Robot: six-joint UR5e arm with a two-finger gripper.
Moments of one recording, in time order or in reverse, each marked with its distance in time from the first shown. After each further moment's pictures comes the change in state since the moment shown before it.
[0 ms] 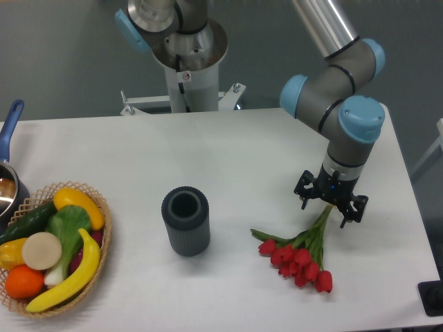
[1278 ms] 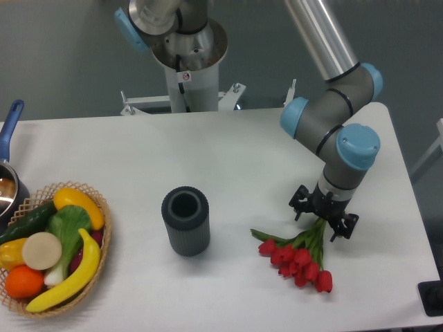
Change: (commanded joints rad) arm -0.035 -0.091 0.038 0.003 0.002 -0.015
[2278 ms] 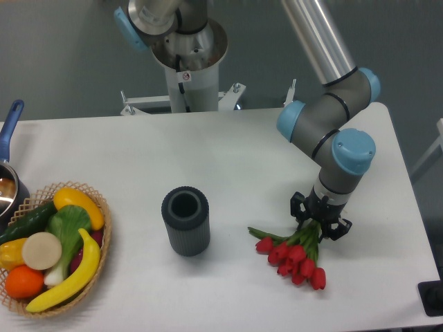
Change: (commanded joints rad) arm 0.003 0.012 0.009 0.000 -0.003 -0.003
